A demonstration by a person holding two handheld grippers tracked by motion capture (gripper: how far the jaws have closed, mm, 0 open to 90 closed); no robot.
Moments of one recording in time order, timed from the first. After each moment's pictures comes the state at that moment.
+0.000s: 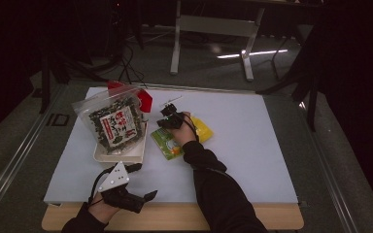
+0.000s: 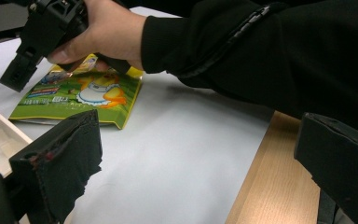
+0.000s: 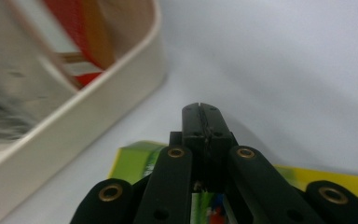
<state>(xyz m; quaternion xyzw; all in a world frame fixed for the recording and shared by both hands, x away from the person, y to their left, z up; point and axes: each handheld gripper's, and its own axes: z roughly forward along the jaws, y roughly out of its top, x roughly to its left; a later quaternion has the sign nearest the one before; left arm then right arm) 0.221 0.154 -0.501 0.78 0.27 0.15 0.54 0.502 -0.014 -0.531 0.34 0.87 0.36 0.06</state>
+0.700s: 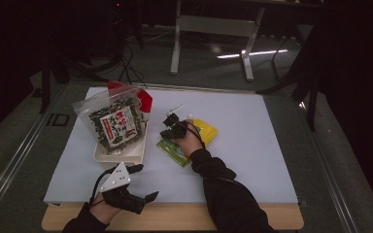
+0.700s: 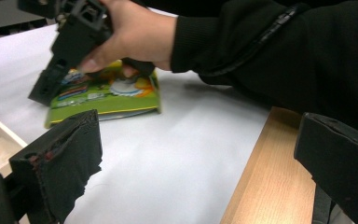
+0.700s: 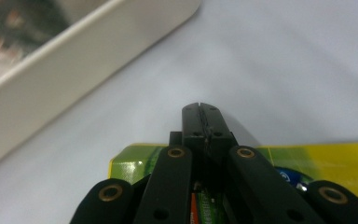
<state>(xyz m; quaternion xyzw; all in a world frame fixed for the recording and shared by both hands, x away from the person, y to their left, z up) 0.221 0.151 -0.503 0.79 0.27 0.14 0.54 0.468 -0.031 -0.536 0.31 0.89 0.33 0.04</state>
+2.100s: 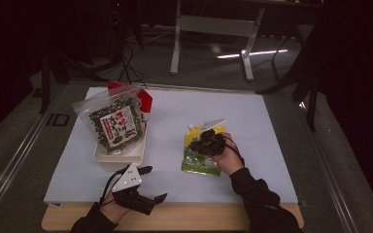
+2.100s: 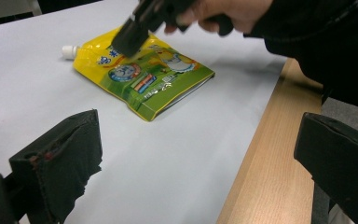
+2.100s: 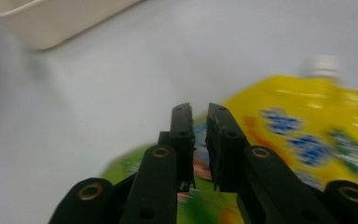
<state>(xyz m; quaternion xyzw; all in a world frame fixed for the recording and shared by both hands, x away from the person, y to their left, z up) 0.226 0.129 -0.510 0.79 0.26 0.13 0.53 0.402 -0.151 -0.496 0.28 0.89 0.36 0.08</state>
